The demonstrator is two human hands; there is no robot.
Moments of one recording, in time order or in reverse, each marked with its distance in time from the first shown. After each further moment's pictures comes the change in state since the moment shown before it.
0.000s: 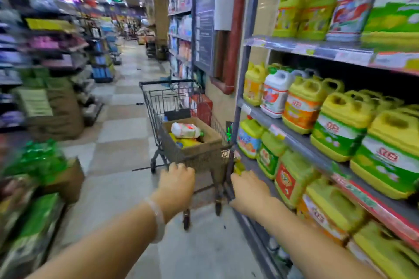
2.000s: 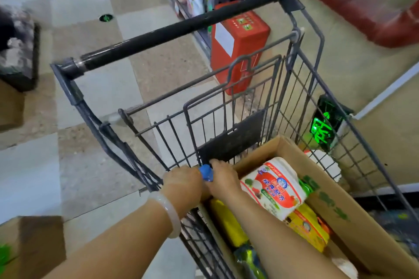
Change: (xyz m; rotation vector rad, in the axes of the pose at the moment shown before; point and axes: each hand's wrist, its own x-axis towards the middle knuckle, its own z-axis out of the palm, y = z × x) left_hand 0.973 -0.402 0.248 -0.067 -0.707 0.080; right_hand 1.092 -0.215 0.170 0.546 -0.354 0.207
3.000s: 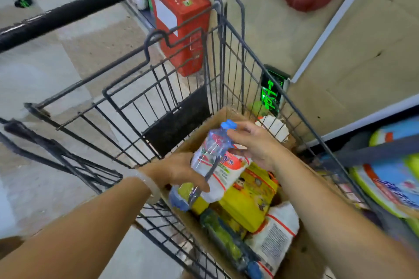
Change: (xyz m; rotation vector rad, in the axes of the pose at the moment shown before) left_hand 0.013 0.065 0.013 -0.805 -0.412 0.530; right_hand -0.088 0.120 -0.118 1.300 0.047 0.176
